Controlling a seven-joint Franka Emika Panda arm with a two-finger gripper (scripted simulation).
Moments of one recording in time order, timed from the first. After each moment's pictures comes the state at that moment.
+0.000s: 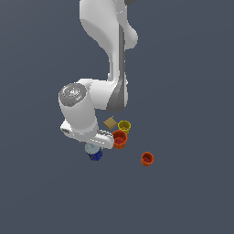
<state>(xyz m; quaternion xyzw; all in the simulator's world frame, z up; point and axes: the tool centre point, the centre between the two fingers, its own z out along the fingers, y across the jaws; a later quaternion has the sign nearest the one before) 0.070 -0.111 0.125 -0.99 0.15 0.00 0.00</state>
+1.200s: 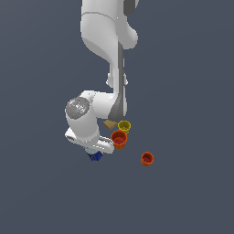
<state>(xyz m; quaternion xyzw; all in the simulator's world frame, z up) 0.070 -0.111 0.075 -0.99 0.15 0.00 0.00</state>
